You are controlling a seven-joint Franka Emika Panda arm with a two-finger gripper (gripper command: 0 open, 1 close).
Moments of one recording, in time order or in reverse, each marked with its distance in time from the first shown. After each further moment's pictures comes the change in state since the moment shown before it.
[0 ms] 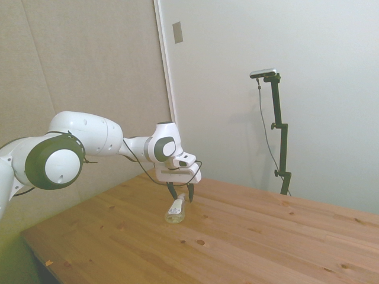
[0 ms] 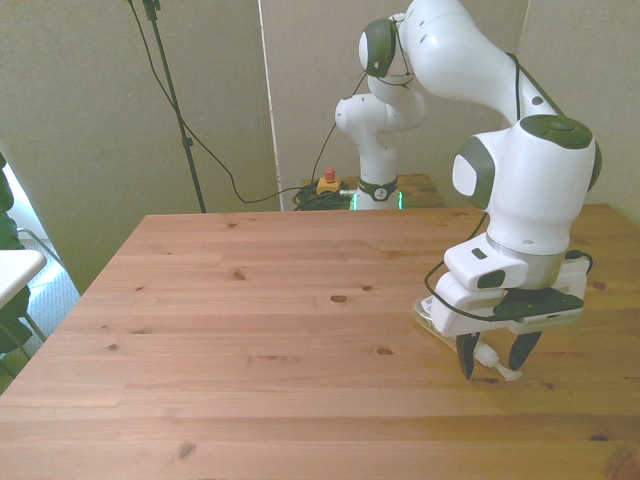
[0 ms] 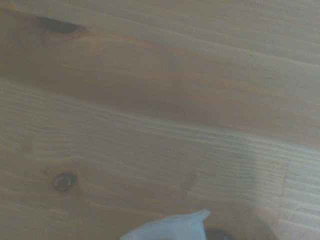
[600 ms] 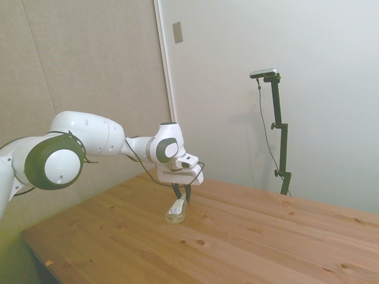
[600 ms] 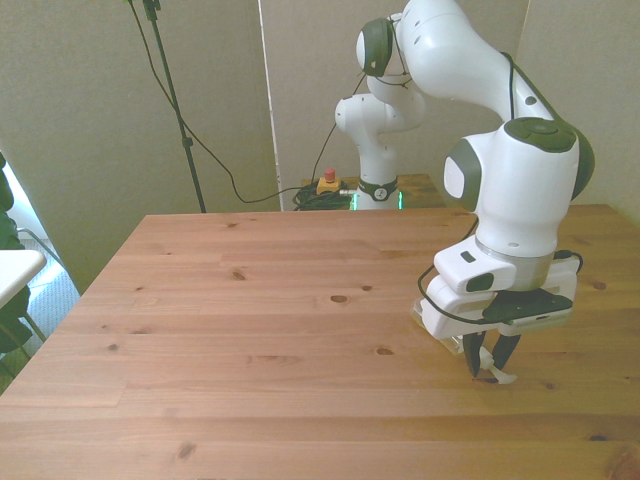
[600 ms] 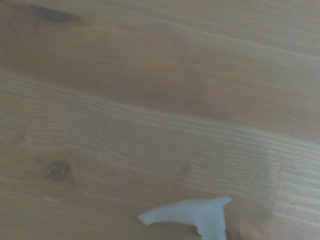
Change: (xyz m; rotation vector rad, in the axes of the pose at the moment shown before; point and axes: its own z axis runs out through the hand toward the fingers) arm 0.003 0.008 0.001 0.014 -0.020 -0.015
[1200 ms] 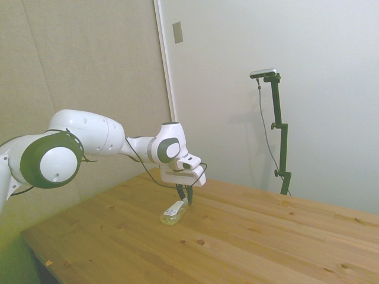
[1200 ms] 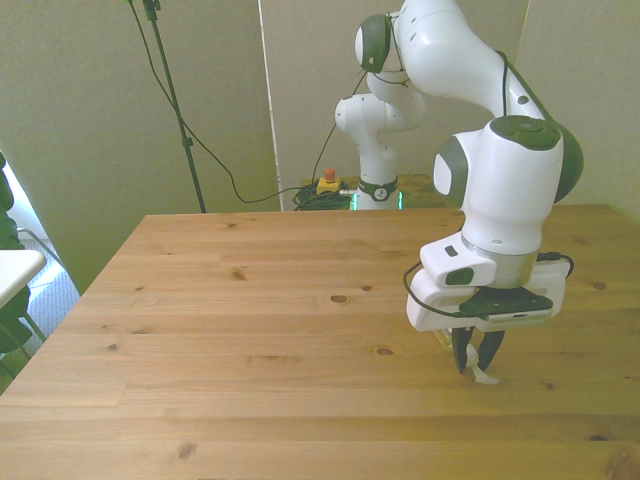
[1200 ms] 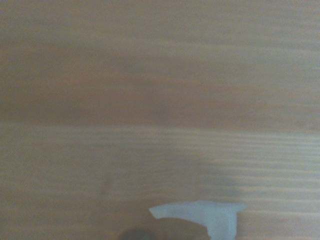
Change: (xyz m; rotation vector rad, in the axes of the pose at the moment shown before) arm 0.015 0.024 -0.007 -0.005 0.054 0.220
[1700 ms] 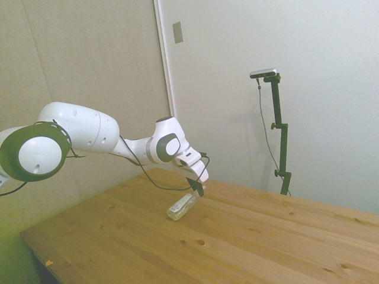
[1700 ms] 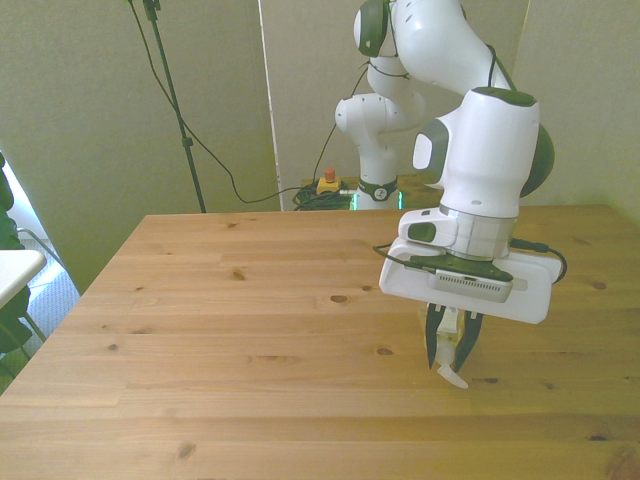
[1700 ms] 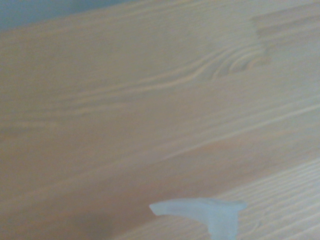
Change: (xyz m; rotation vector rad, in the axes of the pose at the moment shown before) arm 0.015 0.019 -0.033 0.103 0.263 0.357
